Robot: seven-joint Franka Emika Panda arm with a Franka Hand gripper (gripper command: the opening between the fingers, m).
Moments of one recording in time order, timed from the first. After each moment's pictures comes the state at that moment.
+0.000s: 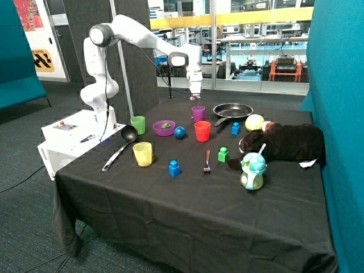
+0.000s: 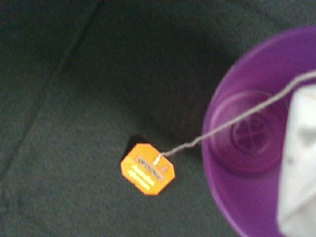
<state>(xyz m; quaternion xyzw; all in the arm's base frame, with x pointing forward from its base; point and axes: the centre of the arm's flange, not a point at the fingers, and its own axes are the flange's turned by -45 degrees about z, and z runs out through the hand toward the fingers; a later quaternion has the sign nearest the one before) 0.540 0.171 0.400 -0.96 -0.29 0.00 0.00</state>
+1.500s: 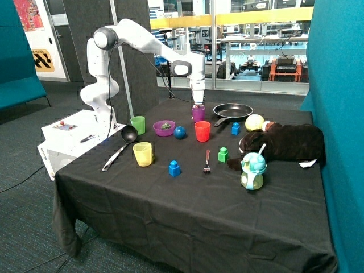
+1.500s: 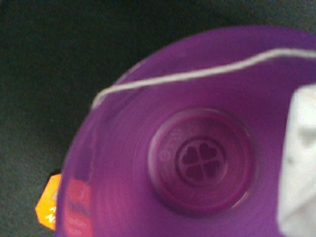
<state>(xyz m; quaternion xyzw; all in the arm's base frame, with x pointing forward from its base) 0.564 0.148 0.363 -0.96 -0.27 0.00 0.00</state>
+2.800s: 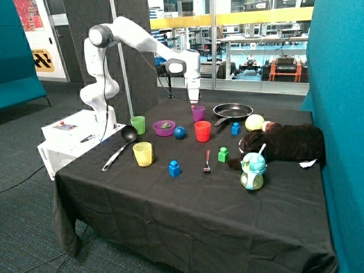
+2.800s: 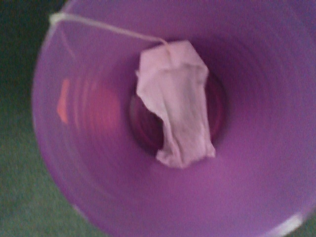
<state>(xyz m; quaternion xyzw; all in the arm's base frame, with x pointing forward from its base) 0.545 0.124 0.377 -0.96 -0.26 0.00 0.00</state>
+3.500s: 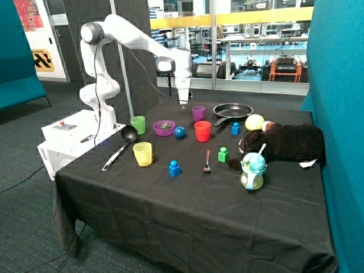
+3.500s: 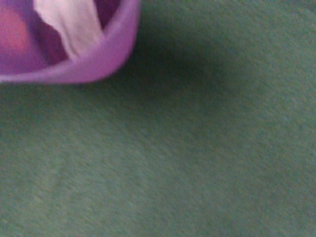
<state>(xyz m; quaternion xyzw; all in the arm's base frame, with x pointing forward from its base) 0.526 0.056 0.392 -0.97 -0.23 0.00 0.00</state>
